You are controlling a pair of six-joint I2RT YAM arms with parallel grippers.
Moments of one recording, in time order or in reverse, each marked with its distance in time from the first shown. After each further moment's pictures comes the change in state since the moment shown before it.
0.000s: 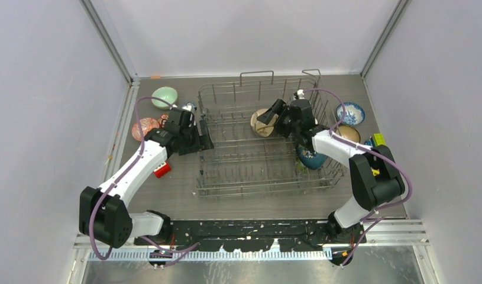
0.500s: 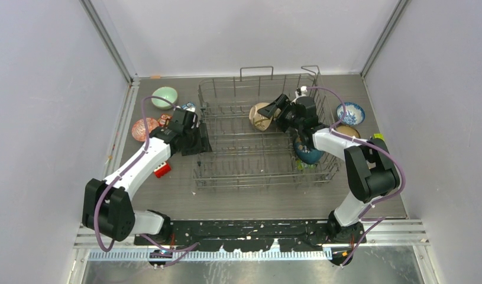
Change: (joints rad) left arm -0.006 0.060 0.000 -0.003 -0.008 0.034; right arm -0.066 0.082 -0.009 0.227 -0.165 0.083
